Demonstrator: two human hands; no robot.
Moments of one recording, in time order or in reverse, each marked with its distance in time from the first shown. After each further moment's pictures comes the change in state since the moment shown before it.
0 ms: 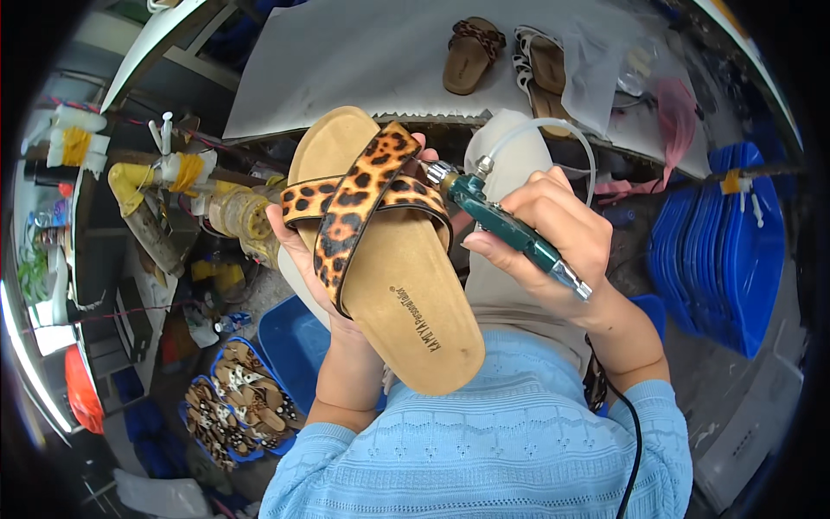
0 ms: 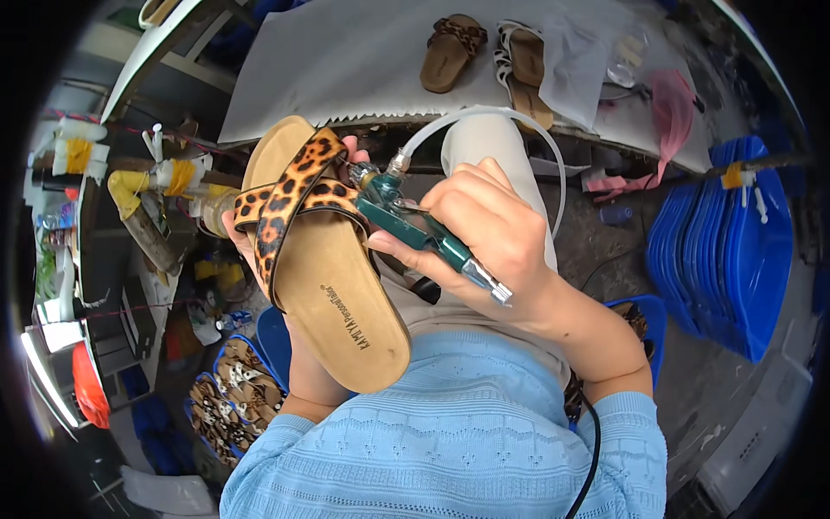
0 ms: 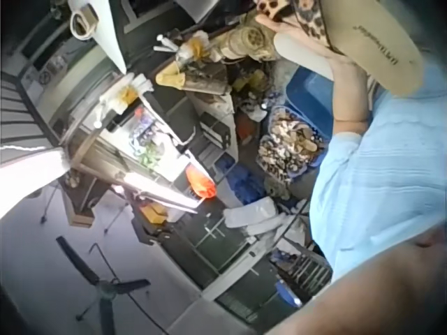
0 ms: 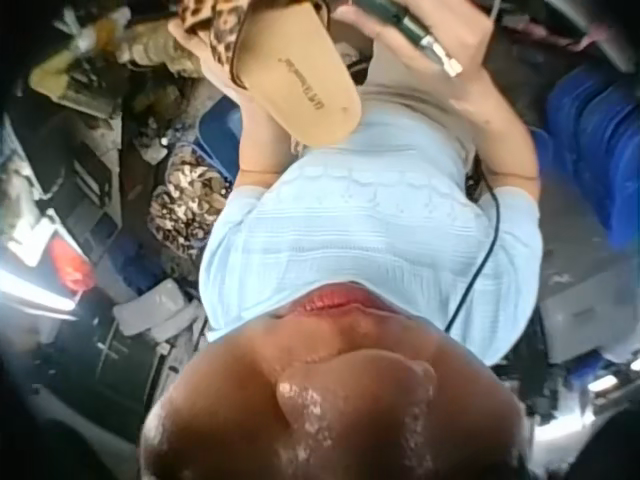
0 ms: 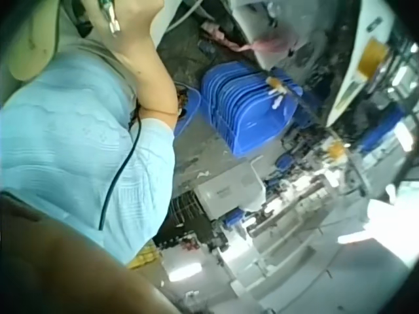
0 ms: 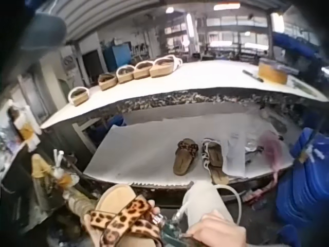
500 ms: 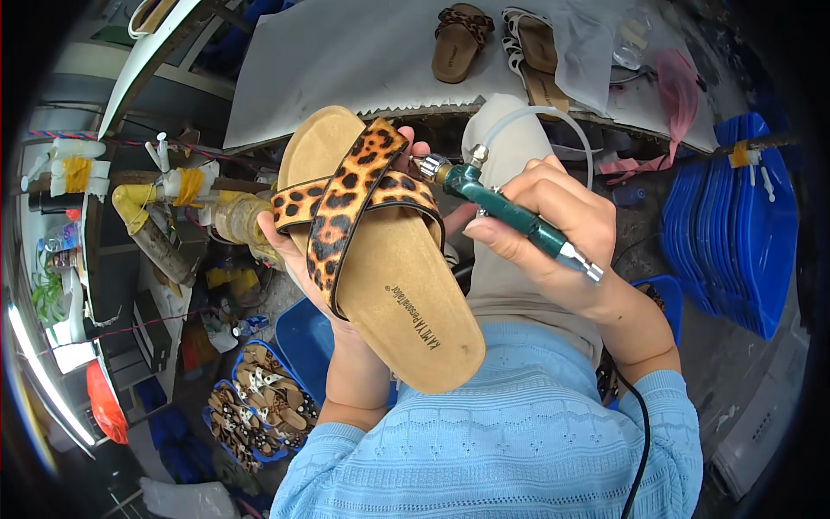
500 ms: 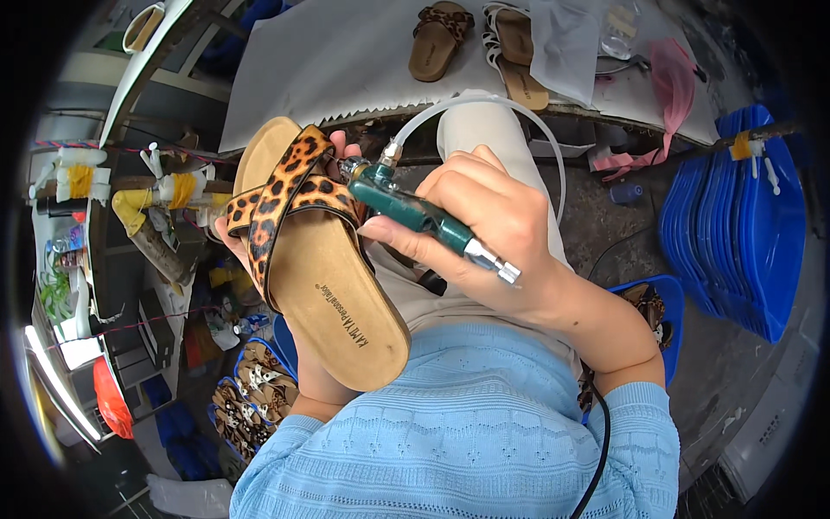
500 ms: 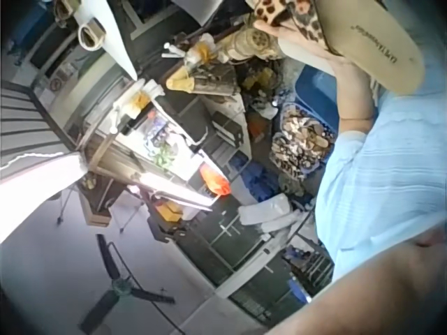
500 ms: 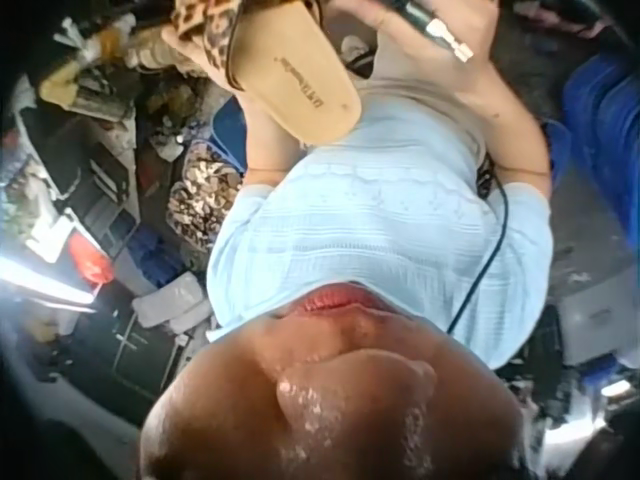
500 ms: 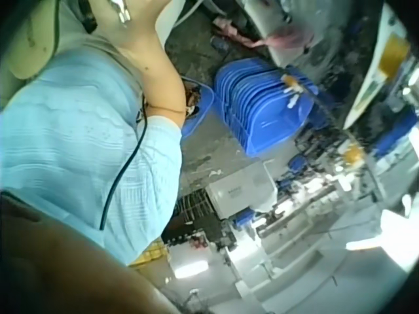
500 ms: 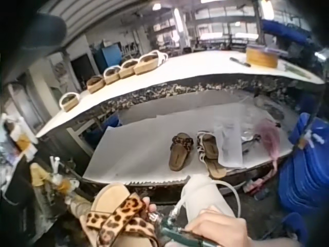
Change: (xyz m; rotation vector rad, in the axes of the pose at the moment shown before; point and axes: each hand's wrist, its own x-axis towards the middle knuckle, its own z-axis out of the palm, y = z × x) left_hand 0.003 -0.011 -0.001 0.174 -0.017 0.009; right_hand -0.012 -0.001 -0.007 0.109 0.045 0.187
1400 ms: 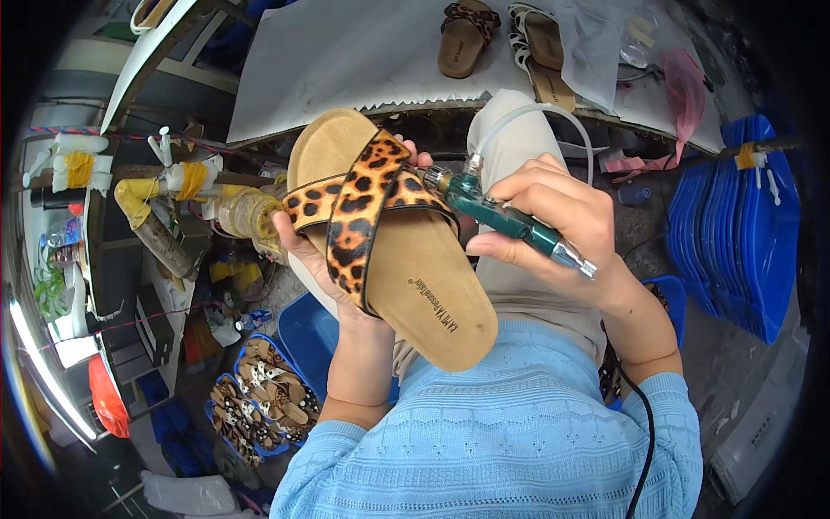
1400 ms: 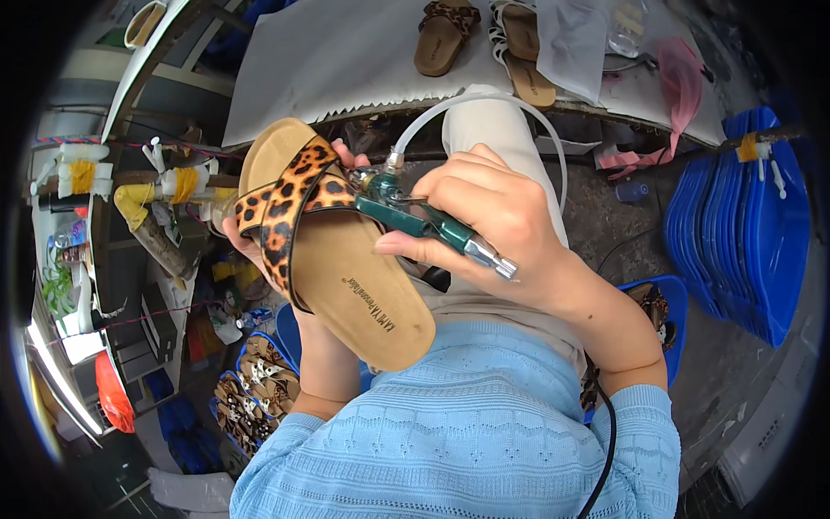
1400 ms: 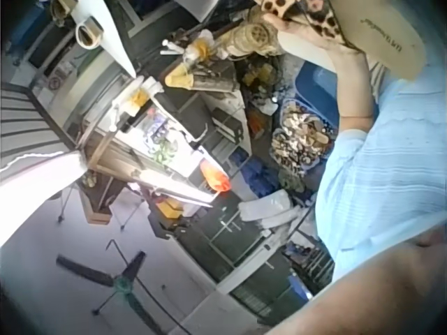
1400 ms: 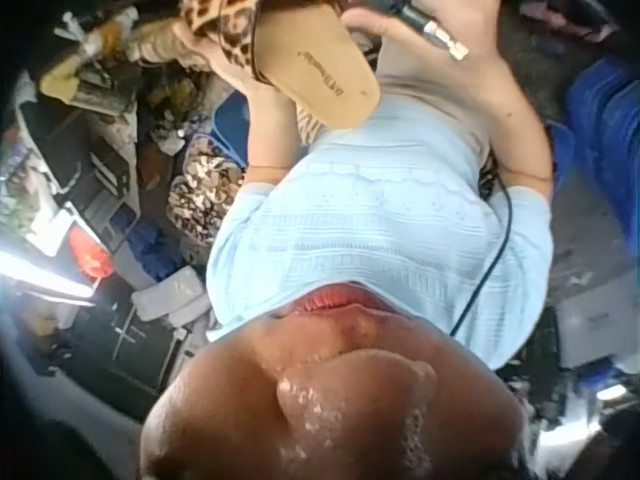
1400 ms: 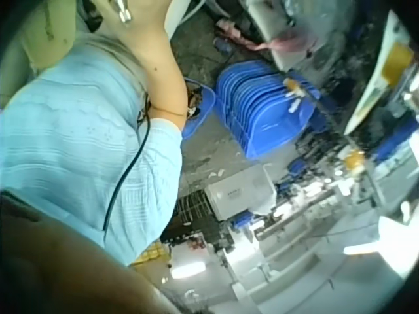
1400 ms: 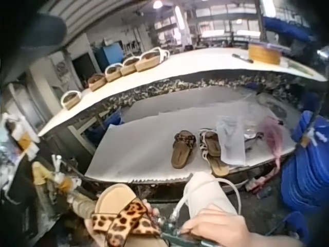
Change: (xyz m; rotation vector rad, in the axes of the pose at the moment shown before) left_hand -0.002 0.002 -0.023 0.078 0.035 0.077; right_hand 0.004 0.010 -0.006 0.058 -0.168 -0.036
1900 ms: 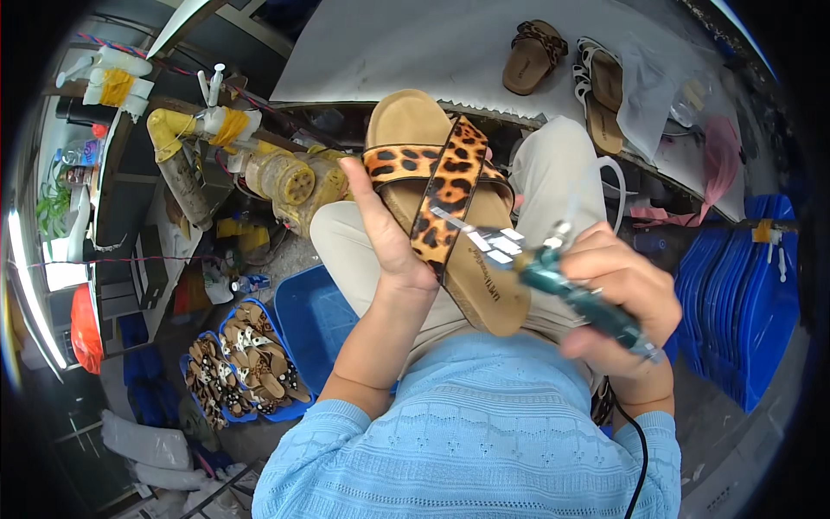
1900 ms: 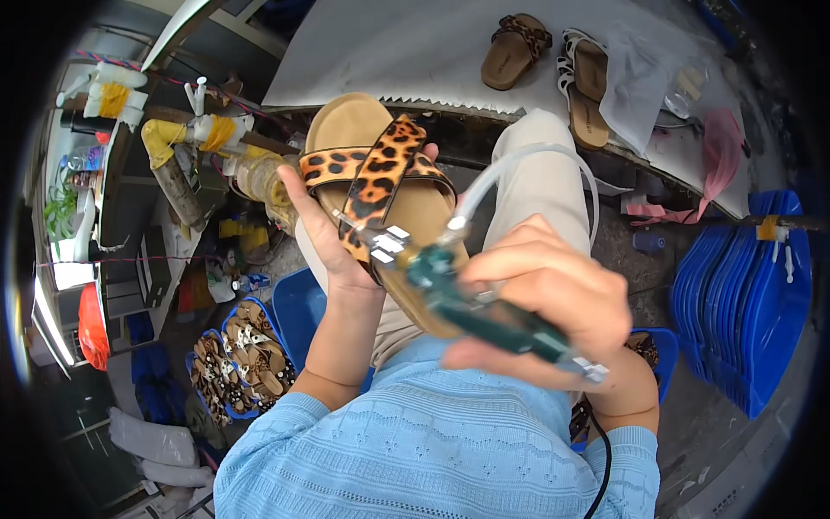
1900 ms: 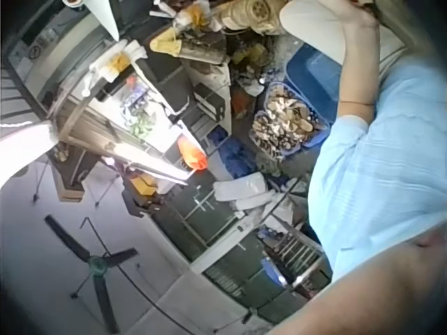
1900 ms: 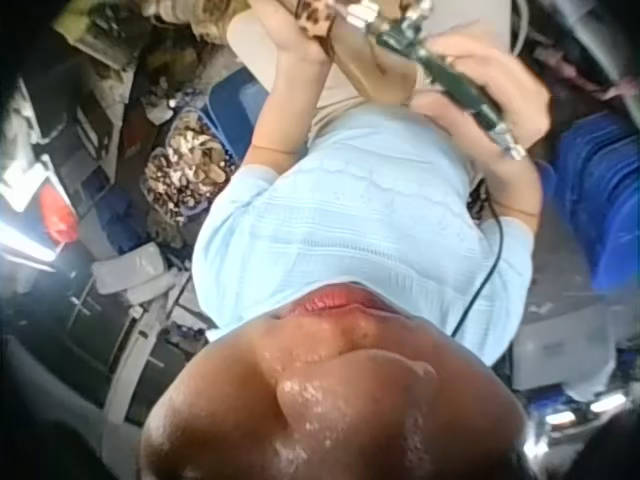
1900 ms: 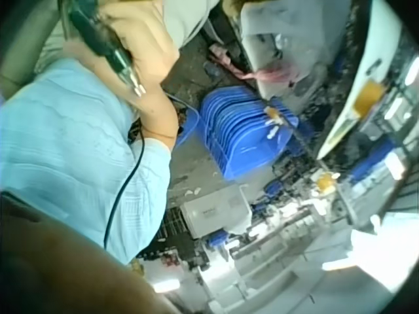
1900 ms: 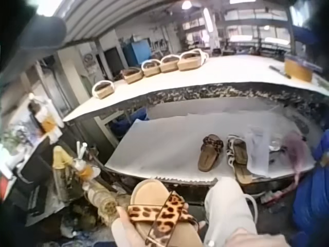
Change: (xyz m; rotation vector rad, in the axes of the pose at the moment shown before) left_hand 0.003 0.005 0.001 0.229 0.293 0.019; right_hand 0.000 -0.035 -0.009 0.355 -0.087 -0.078
